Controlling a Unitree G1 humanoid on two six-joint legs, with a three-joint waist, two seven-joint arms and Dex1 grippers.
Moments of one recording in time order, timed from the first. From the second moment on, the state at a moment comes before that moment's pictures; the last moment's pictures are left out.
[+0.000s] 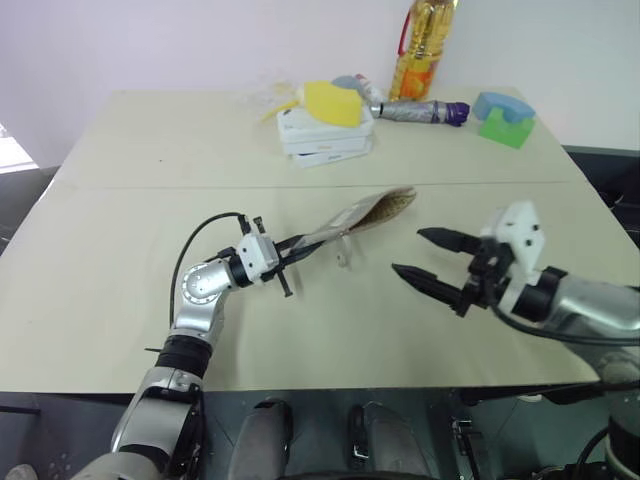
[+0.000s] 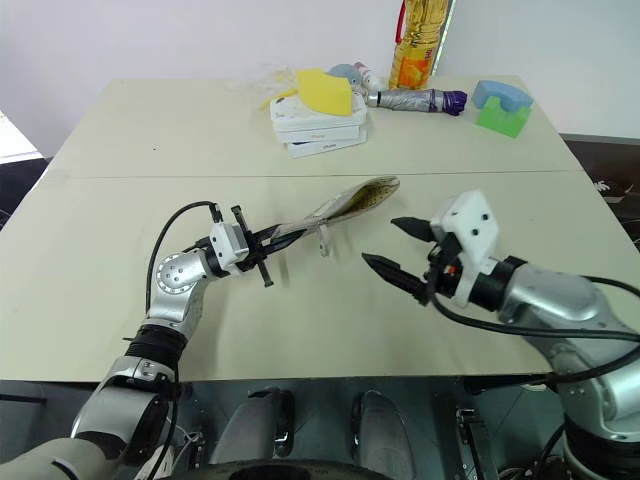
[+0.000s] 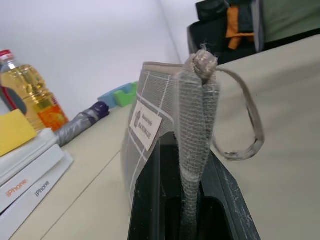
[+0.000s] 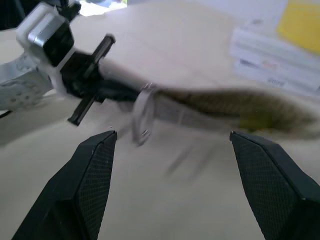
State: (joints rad) left arm -0.50 0.25 -0.09 0.51 -0.21 -0.64 -1.00; right arm -0.13 -0.65 -0.27 -0.78 0.72 0.97 0.59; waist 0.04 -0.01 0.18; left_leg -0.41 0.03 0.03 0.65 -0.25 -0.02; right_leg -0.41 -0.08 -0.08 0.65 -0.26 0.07
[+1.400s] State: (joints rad) left arm -0.44 0.38 -0.14 0.50 -0.23 -0.68 -1.09; right arm -0.10 -0.70 -0.33 -0.55 0.56 0.91 0.39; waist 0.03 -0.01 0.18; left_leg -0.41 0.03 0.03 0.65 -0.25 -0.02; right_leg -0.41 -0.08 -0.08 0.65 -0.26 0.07
